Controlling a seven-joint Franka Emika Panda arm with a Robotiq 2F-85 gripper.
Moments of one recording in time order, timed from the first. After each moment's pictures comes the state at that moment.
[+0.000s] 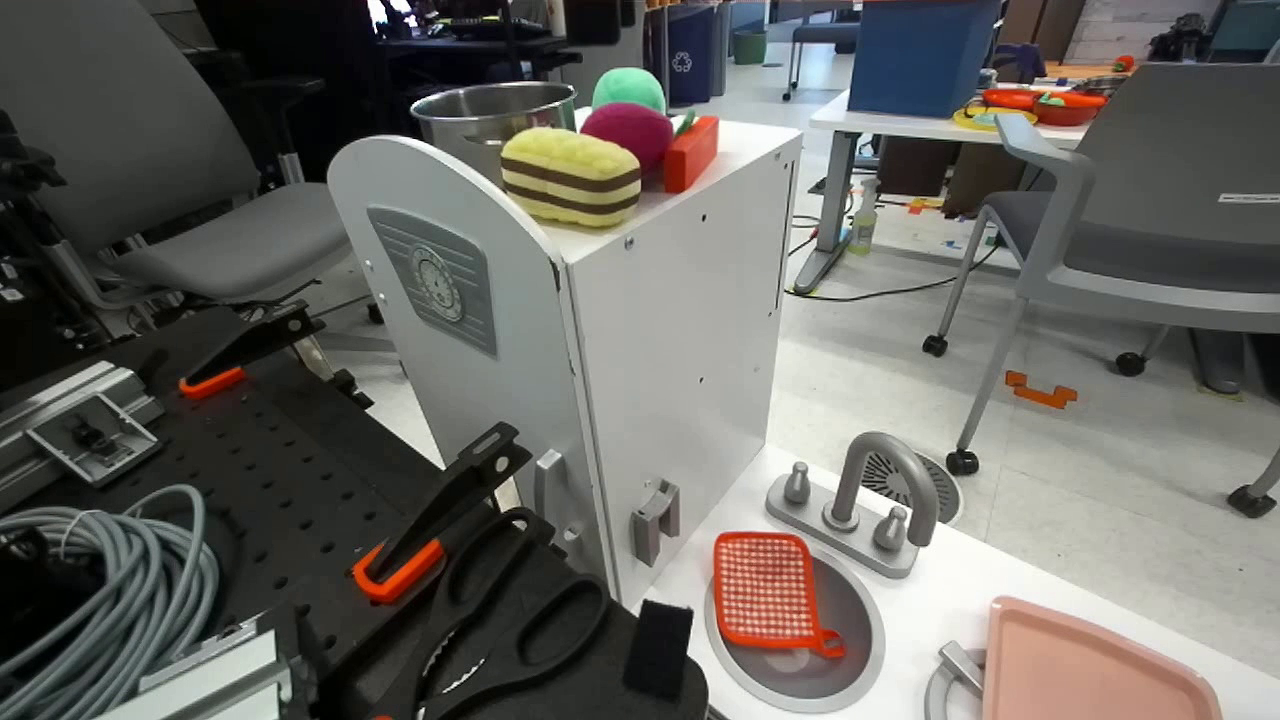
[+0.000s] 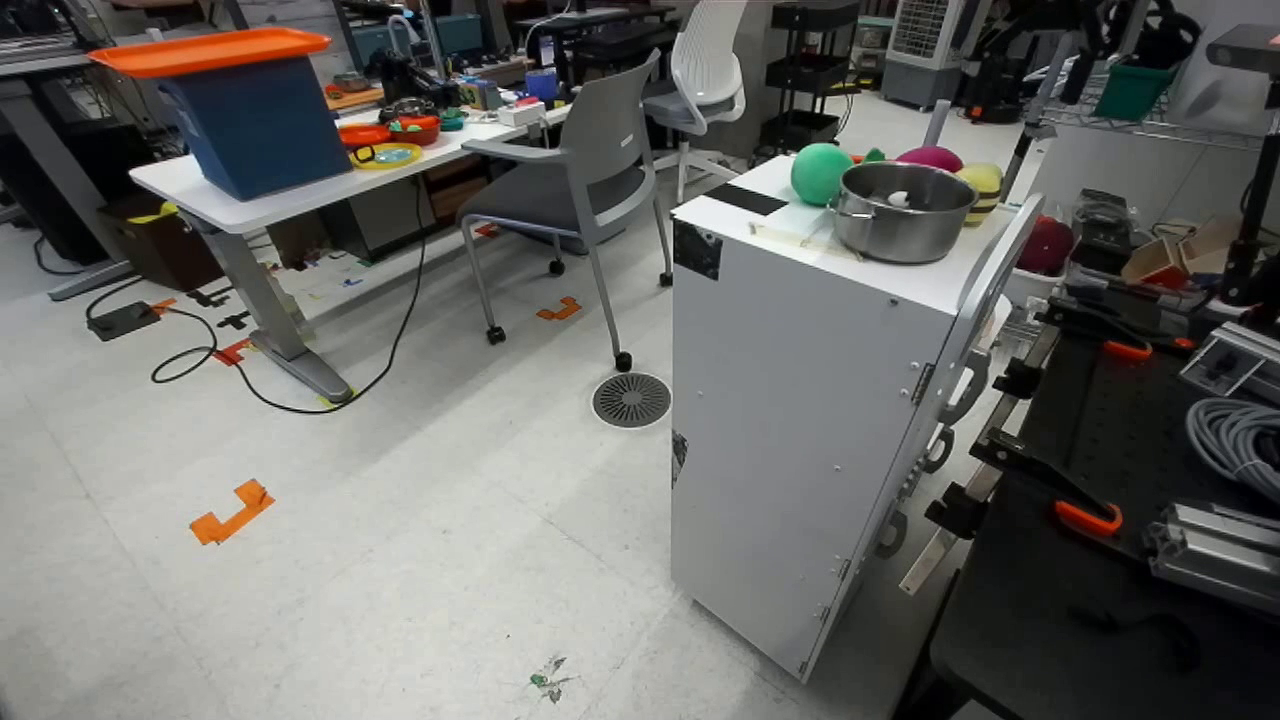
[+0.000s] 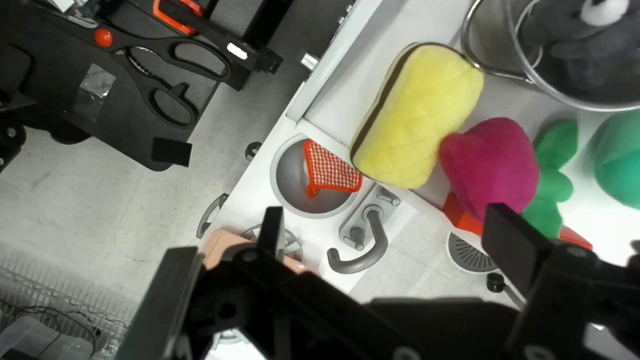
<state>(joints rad) -0.15 -0.02 -0.10 -2.35 -0.02 2.30 0.70</state>
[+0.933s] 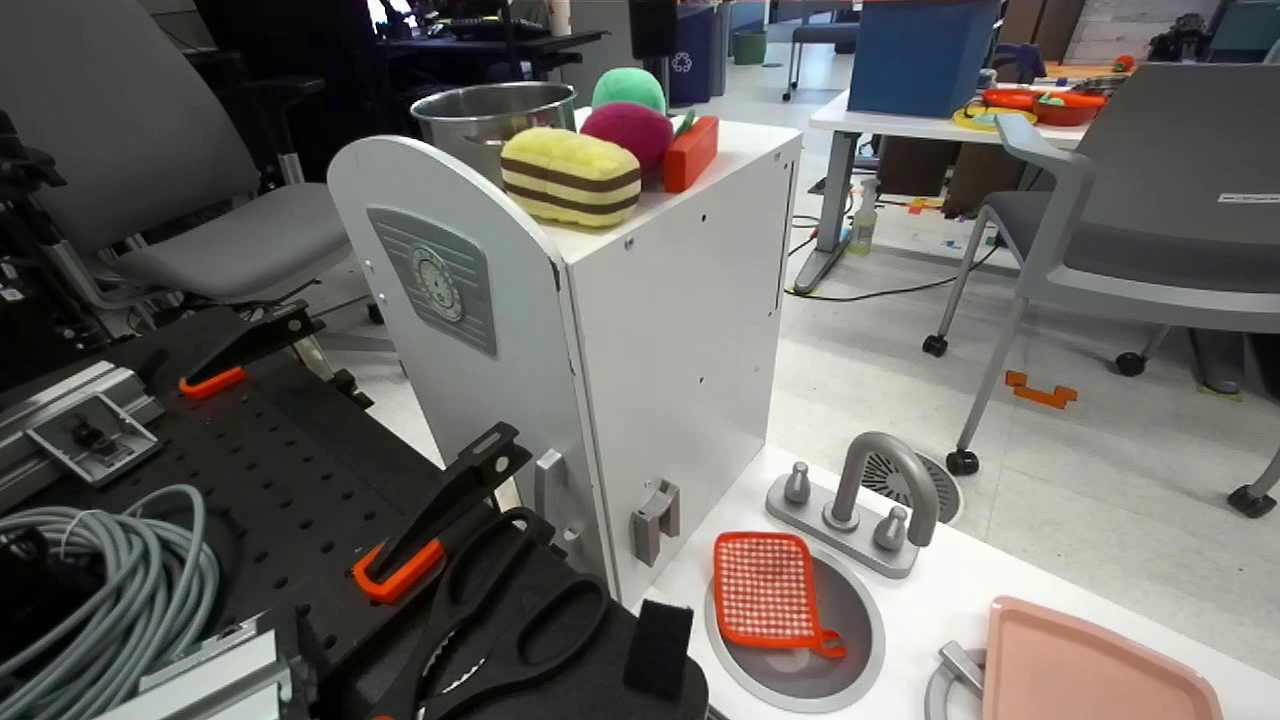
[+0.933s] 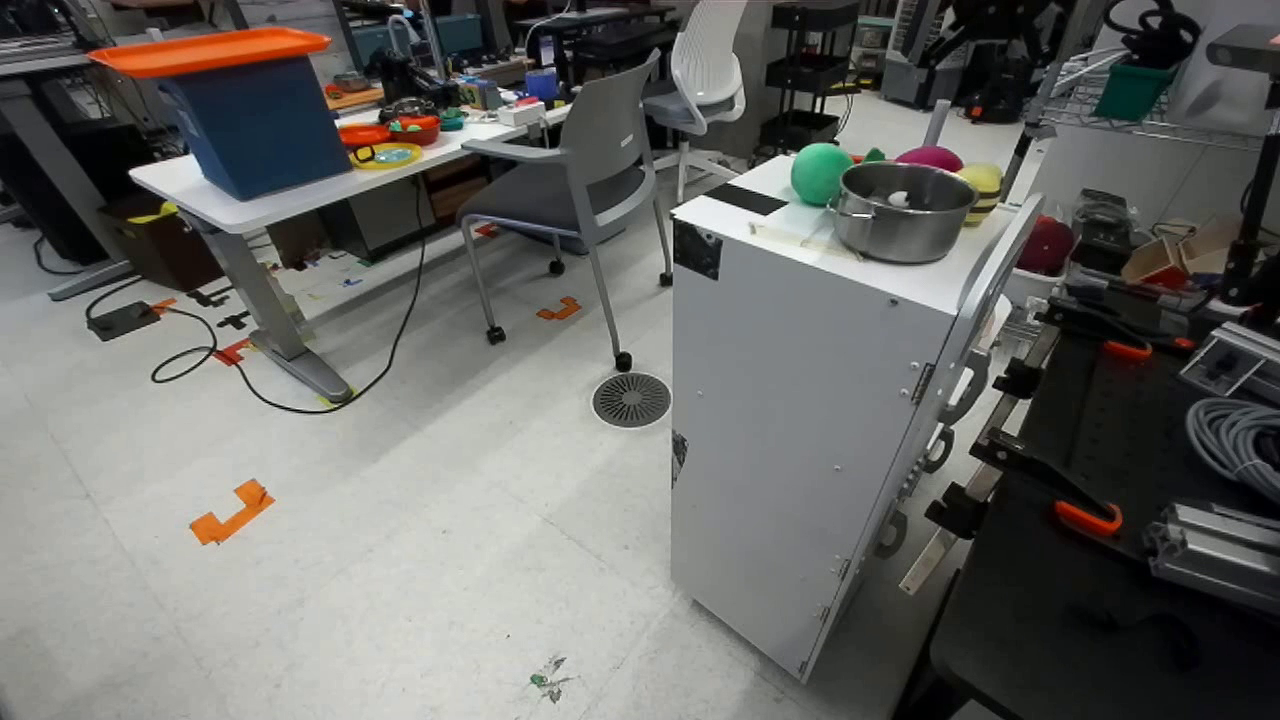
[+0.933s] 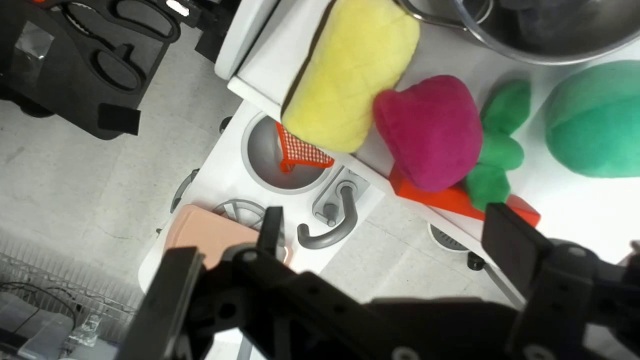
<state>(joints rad) -0.11 0.08 -0.10 -2.25 -0.04 2.35 0.74</state>
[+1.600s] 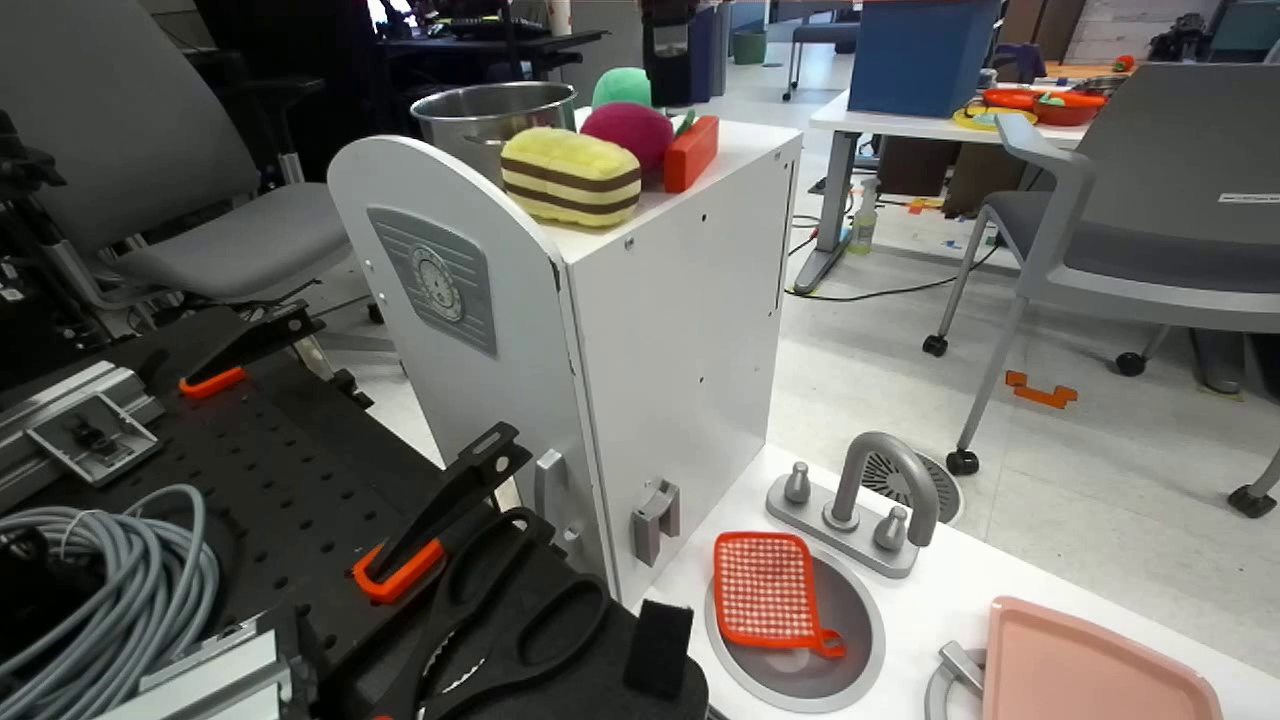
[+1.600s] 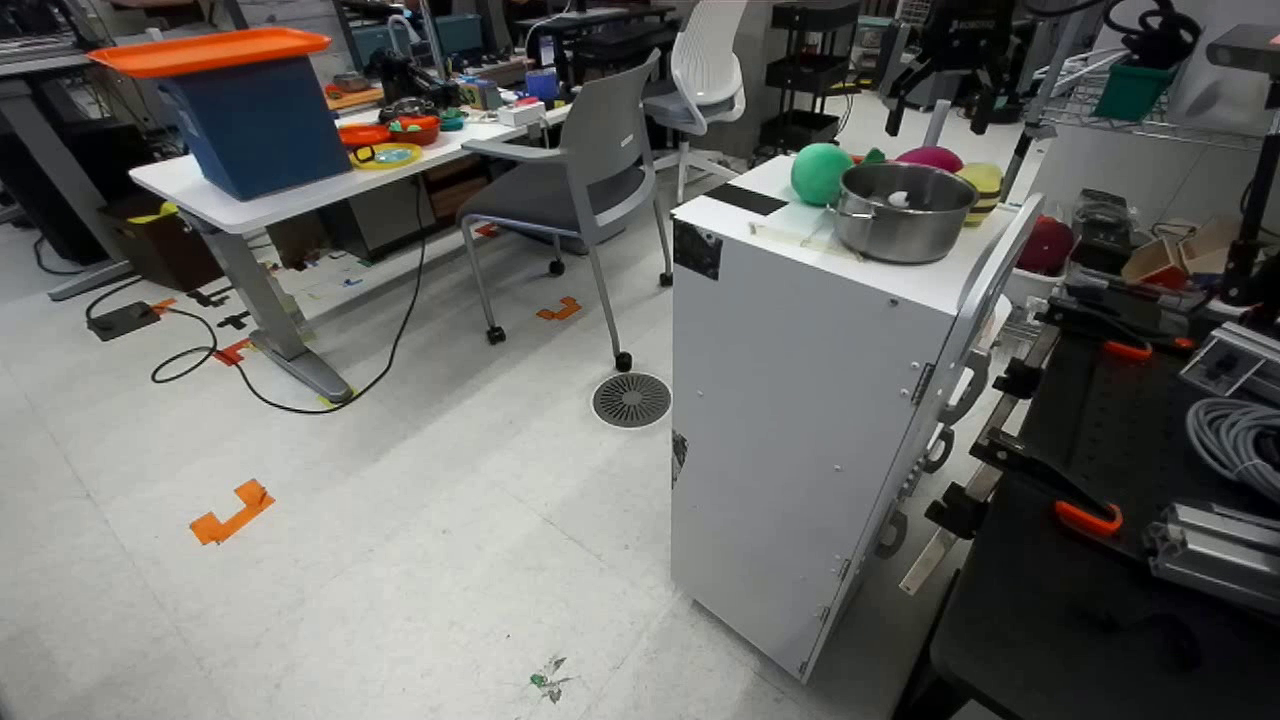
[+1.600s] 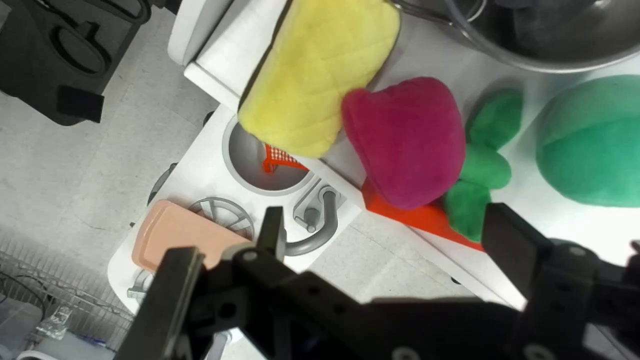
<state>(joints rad) -0.09 0.18 -0.10 -2.21 -0.03 2.39 0.69</state>
